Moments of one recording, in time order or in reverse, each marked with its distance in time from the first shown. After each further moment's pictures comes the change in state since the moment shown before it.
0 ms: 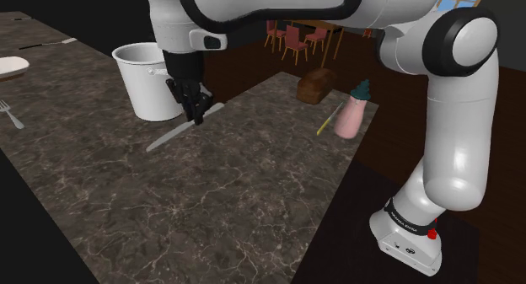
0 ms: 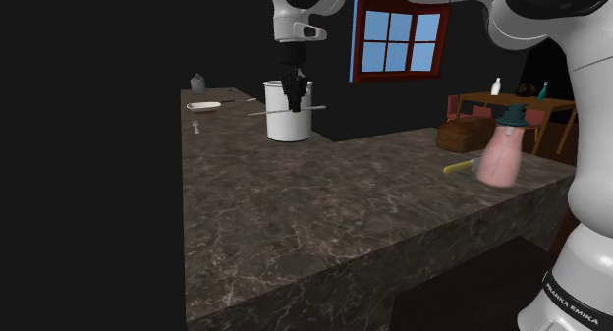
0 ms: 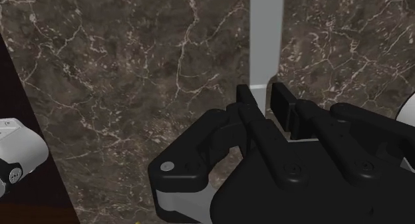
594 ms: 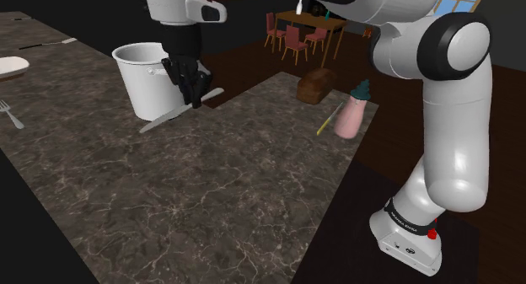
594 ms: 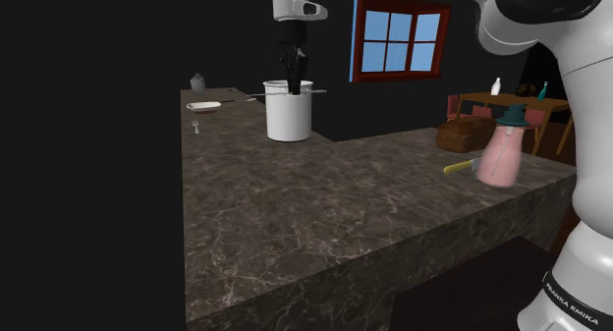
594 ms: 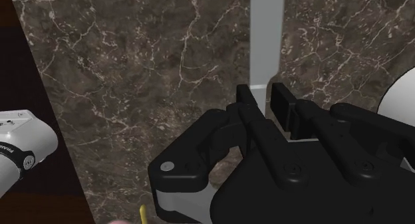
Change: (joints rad) arm 0.062 0.041 -0.007 0.190 -0.025 -0.147 -0.004
